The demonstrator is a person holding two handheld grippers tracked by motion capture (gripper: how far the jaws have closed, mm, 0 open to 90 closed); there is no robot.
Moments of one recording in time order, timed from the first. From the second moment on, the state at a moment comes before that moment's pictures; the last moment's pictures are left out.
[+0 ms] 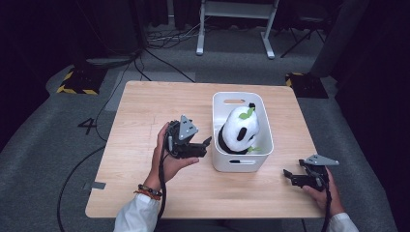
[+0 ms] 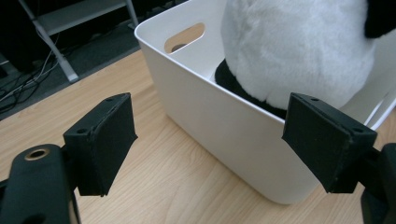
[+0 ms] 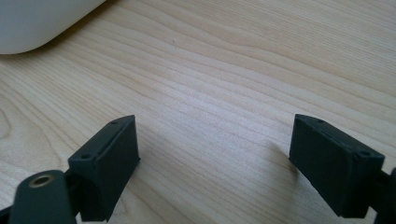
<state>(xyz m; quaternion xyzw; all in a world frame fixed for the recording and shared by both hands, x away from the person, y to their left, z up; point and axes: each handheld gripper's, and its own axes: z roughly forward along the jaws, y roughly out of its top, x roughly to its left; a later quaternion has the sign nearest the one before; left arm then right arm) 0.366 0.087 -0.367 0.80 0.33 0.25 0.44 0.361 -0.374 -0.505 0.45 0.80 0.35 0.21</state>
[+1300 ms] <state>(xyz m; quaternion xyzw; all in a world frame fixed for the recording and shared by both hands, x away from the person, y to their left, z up) 0.375 0.131 -0.421 0.82 0.38 0.24 0.35 0.361 -0.374 -0.505 0.45 0.80 0.35 0.21</state>
